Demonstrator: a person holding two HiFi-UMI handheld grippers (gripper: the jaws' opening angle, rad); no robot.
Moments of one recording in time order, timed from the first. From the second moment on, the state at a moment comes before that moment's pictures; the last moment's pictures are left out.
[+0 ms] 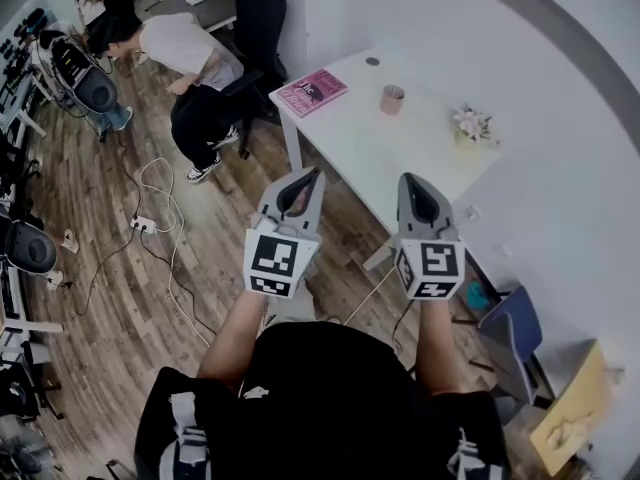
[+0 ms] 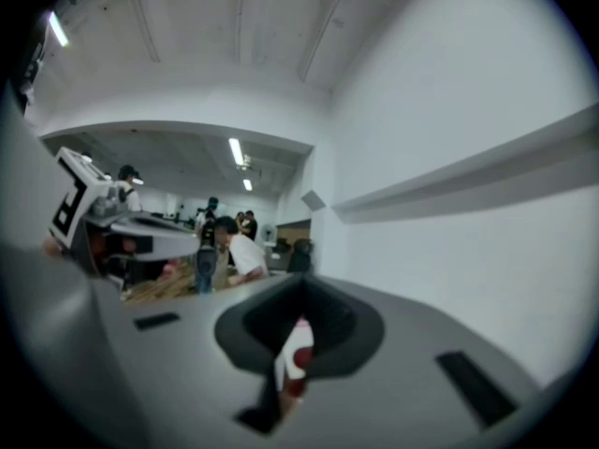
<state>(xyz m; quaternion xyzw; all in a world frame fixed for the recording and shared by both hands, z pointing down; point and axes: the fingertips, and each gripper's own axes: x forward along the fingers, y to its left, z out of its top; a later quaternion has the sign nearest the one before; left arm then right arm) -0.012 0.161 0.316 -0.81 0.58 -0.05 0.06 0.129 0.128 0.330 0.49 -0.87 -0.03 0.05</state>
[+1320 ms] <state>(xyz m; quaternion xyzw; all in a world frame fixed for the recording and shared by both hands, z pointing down) -0.133 -0.146 0.346 -0.85 0.52 -0.07 0.02 0.009 -0.157 0.368 0.54 -0.84 0.00 0.12</state>
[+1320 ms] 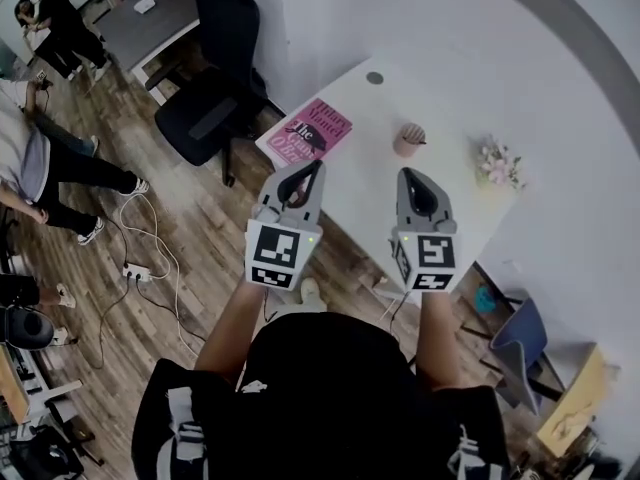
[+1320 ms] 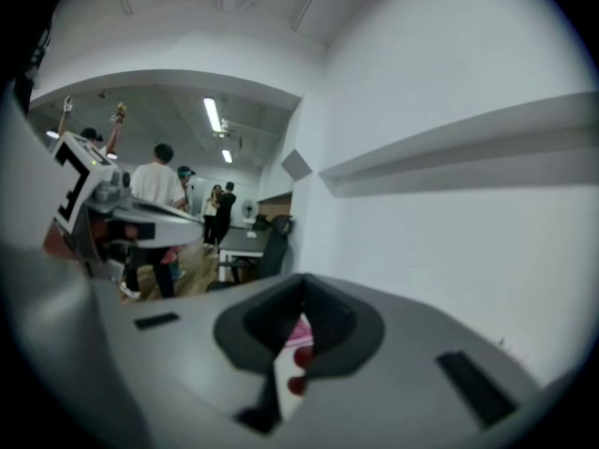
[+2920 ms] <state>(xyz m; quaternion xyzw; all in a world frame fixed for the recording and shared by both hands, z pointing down) -0.017 -0.277 0.487 -0.88 0.43 -0.20 -0.05 0.113 -0.300 0.559 0.50 -0.80 0.16 0.30</state>
